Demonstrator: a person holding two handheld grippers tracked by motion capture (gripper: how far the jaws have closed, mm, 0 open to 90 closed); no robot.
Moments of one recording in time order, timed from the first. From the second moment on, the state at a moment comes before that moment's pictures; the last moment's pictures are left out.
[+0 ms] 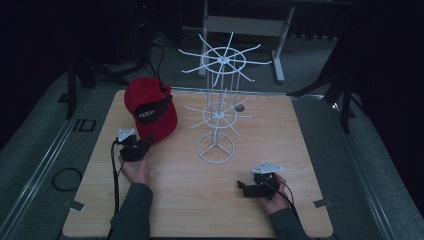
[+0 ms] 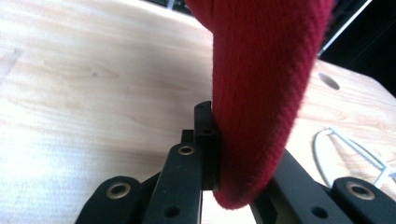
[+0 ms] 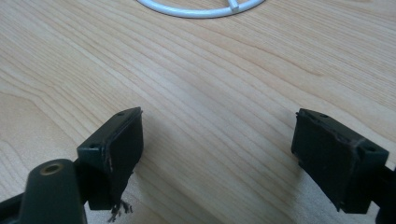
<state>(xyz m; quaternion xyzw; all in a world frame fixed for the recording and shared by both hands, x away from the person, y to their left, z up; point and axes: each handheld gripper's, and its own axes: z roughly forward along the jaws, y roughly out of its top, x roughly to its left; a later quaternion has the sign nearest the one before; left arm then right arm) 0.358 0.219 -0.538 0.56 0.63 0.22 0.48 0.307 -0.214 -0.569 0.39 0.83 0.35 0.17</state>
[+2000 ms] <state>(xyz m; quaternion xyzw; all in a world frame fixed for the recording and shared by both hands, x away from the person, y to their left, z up) 0.323 0.202 -0.443 0.55 0.53 0.30 0.57 0.307 -0.214 -0.569 0.39 0.83 0.36 0.17</state>
